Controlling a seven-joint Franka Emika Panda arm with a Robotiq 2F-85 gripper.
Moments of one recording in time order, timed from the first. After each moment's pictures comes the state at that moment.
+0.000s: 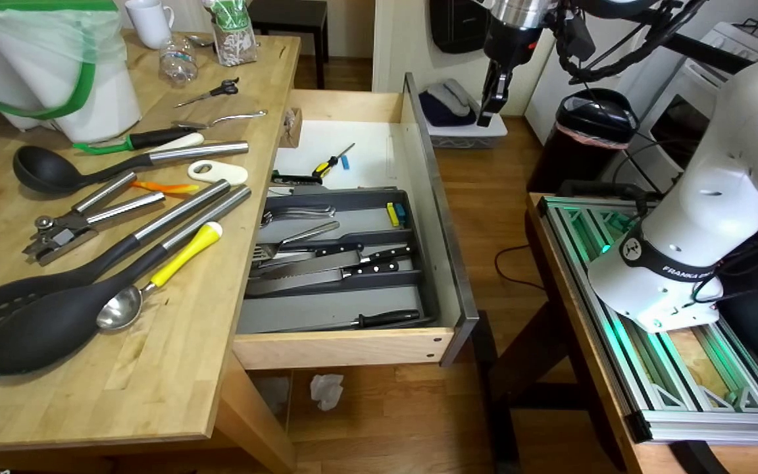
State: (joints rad) arm -0.29 -0.53 -0.31 -2.76 -0.30 2.27 -0.22
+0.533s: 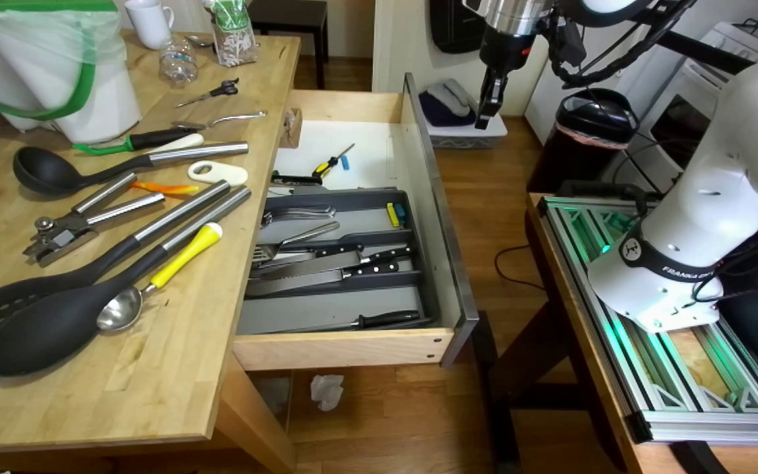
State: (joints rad) arm -0.32 -0.49 -0.31 -2.75 -0.30 2.30 -0.22
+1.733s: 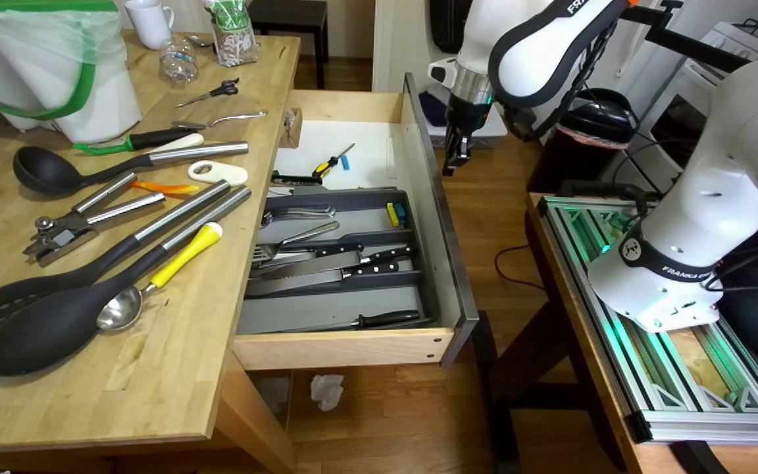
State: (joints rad) arm -0.23 -0.09 -0.37 -2.76 0.00 2.73 -0.63
